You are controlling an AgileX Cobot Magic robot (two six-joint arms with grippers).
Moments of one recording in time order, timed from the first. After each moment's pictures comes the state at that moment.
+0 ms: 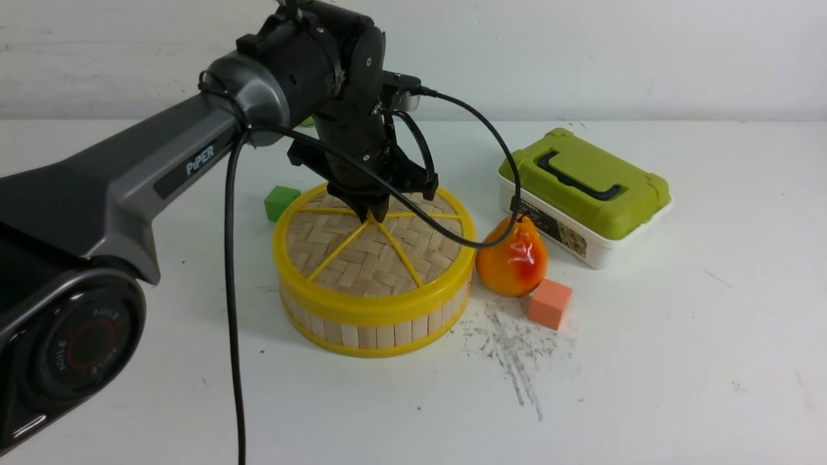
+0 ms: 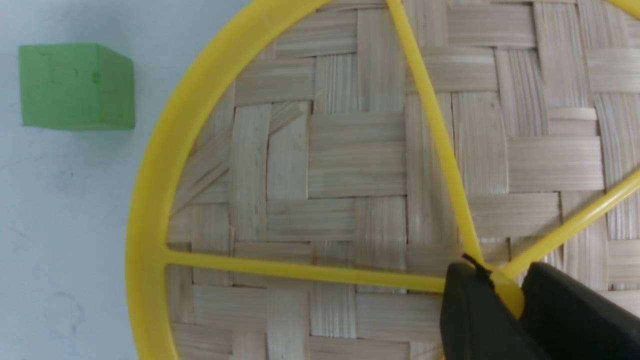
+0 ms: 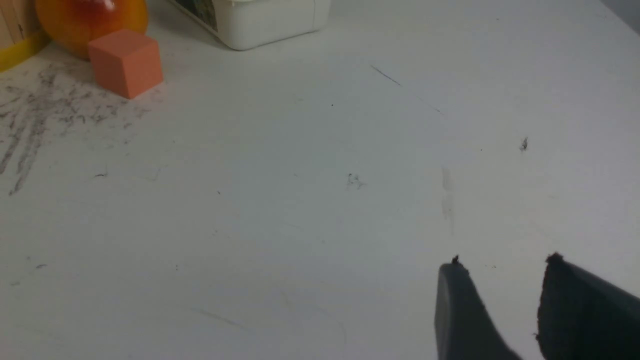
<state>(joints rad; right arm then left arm) -0.04 -0.02 0.02 -0.02 0.39 -0.03 -0.47 2.23 -2.15 0.09 1.12 -0.15</state>
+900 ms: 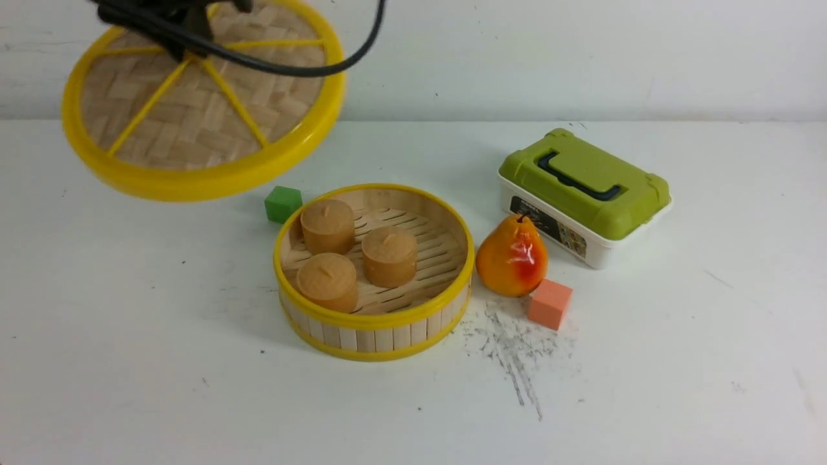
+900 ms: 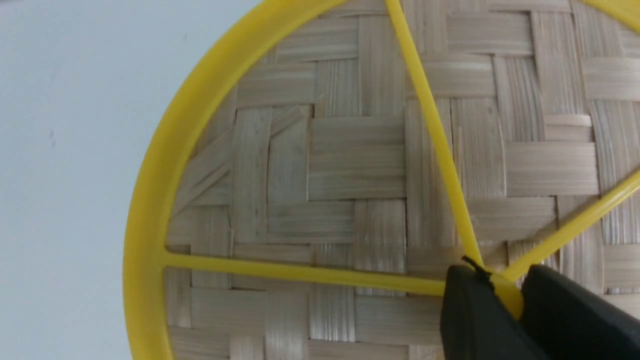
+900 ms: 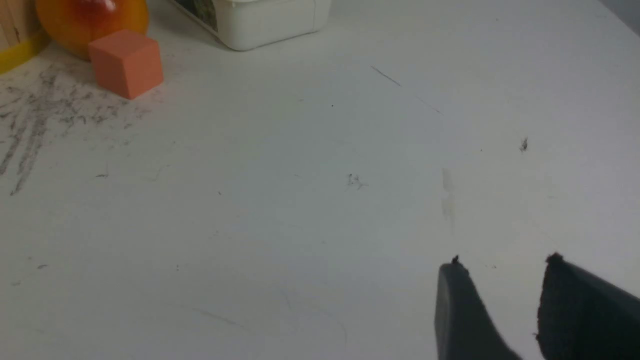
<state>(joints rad) -0.04 -0.02 0.02 -0.02 0.39 -0.03 -0.20 1.73 -1.95 0.09 1.20 -0.07</state>
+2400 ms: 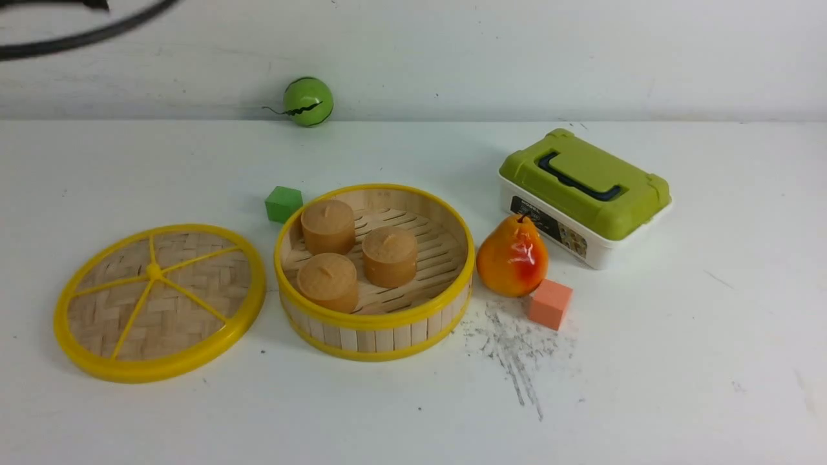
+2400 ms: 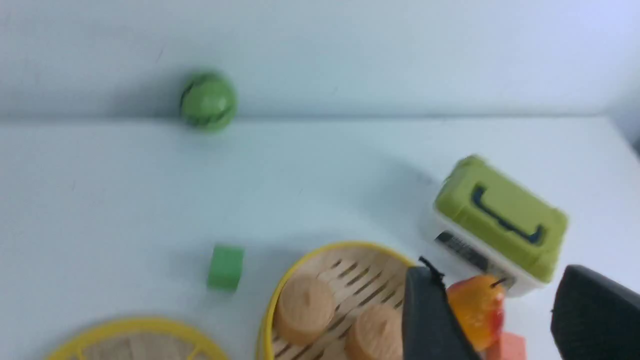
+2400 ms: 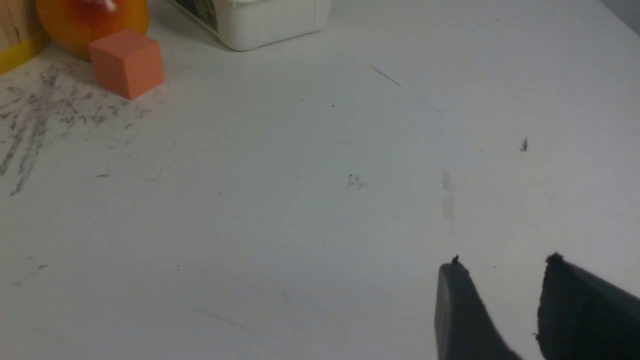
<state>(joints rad) -0.04 -0.02 0.02 -0.02 0.39 -0.03 0.00 1.22 -1.55 -0.53 0.83 0.26</state>
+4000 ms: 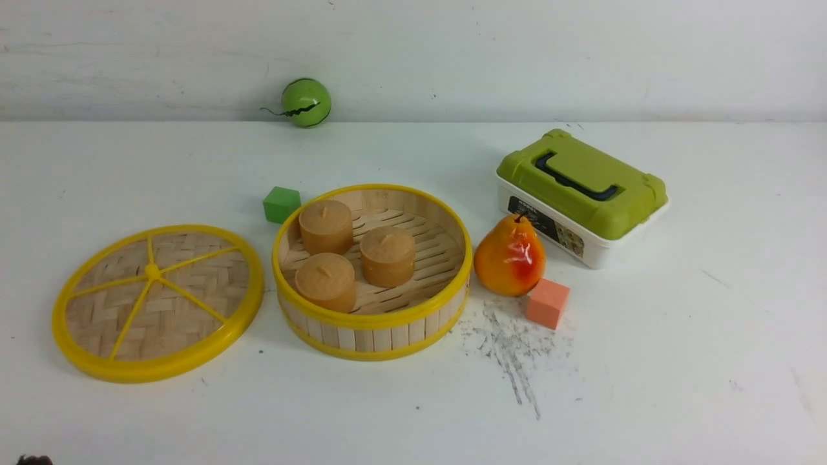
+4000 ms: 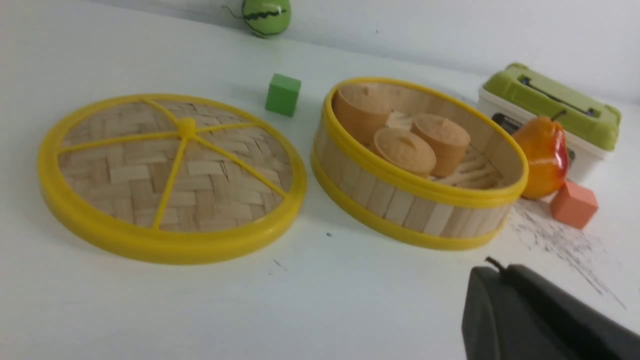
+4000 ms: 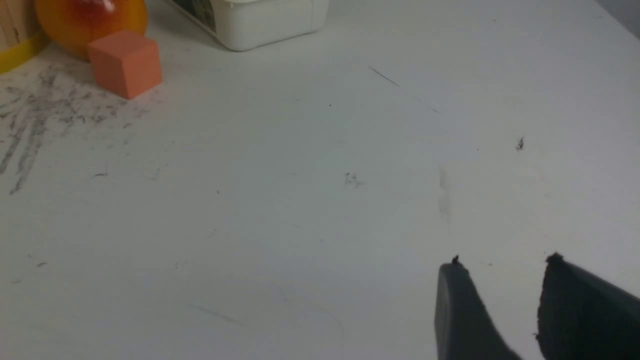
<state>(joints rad) -0.04 -0.02 0.02 -0.02 0.39 -0.03 0.00 -0.02 -0.11 -0.56 0.40 0.27</state>
